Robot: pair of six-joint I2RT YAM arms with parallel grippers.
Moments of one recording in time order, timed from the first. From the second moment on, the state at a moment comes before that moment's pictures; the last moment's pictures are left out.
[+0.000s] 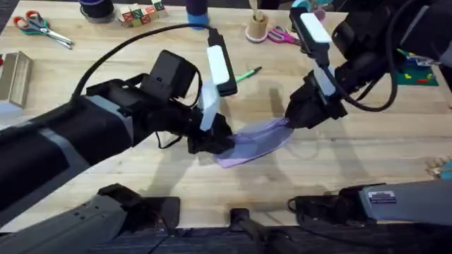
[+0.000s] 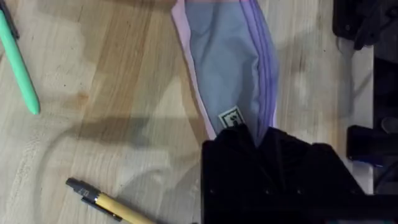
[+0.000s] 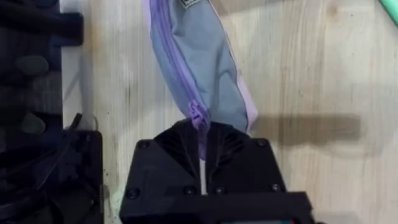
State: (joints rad) left arm -0.48 1.21 0.62 -0.54 0.71 0.68; right arm 0.09 1.57 1.15 -1.34 -0.57 -1.50
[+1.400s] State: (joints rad) left arm -0.48 1.21 0.62 -0.52 0.72 0.68; right arm 0.10 1.57 1.36 -1.55 -0.56 -1.41
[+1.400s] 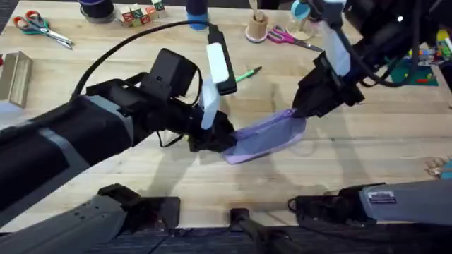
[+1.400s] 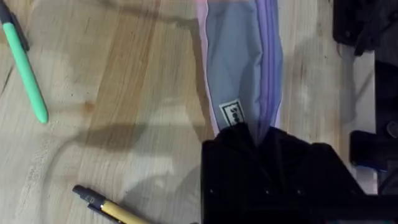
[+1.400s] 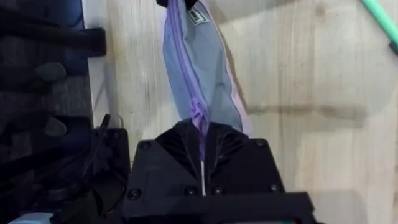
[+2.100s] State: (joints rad) left arm -0.48 1.21 0.62 -0.54 0.70 0.68; right arm 0.27 1.57 1.44 -1.52 -0.55 -1.40
